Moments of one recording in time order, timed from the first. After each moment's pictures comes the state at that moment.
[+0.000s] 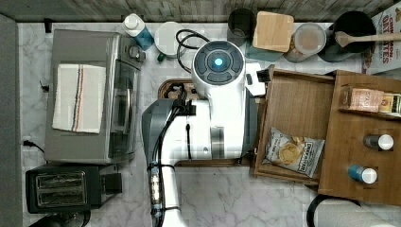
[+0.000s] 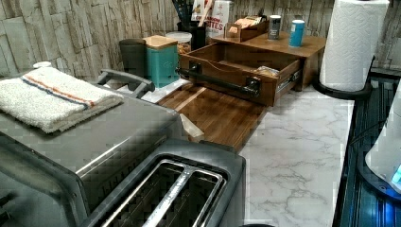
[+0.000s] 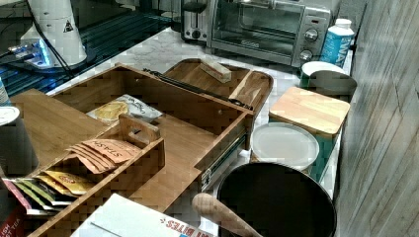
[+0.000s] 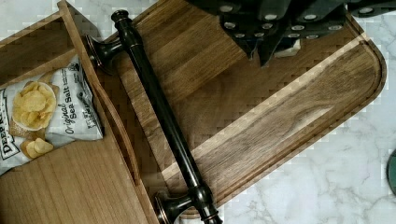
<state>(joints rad) 0.03 0.07 -0.01 -1.86 -0.05 0.28 -0.13</state>
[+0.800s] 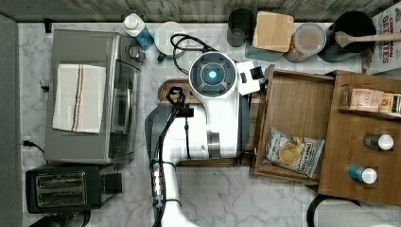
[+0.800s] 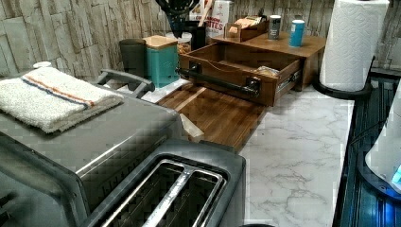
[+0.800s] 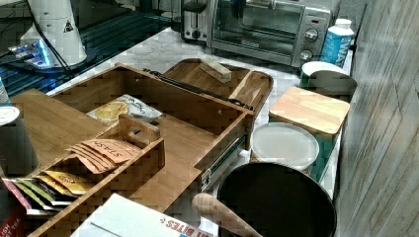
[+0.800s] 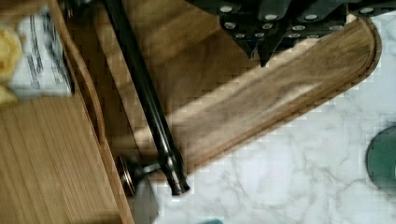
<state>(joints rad) 0.03 0.09 -0.01 -1.96 -0.09 0.52 -0.24</state>
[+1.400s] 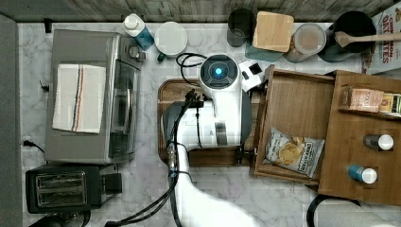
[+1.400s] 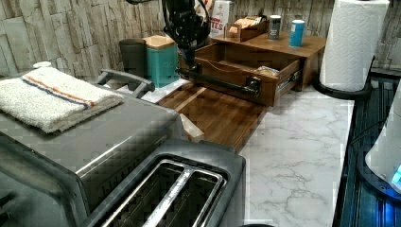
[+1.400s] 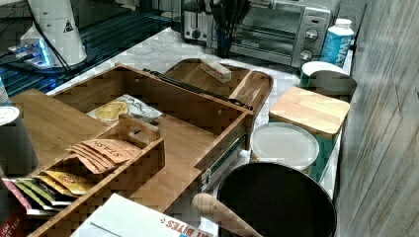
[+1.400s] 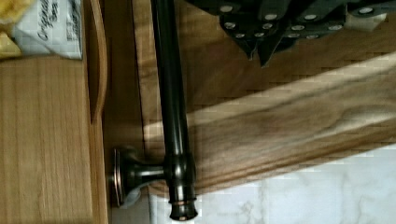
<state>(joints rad) -0.01 0.22 -0.01 -2.01 -0.14 0.59 -0.42</state>
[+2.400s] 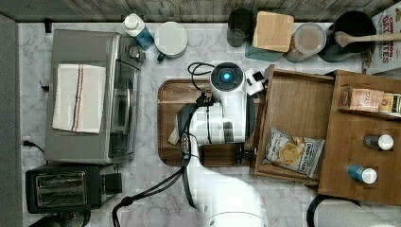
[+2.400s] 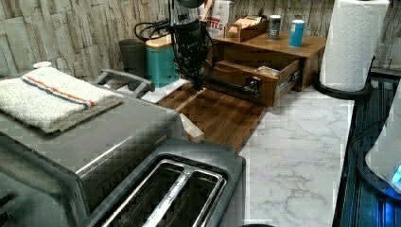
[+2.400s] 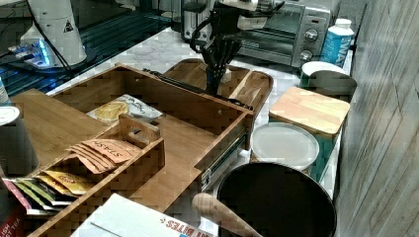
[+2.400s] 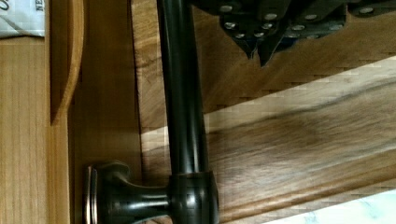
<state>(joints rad) -0.04 0.34 -0.01 -2.05 -0.17 0.71 -0.42</state>
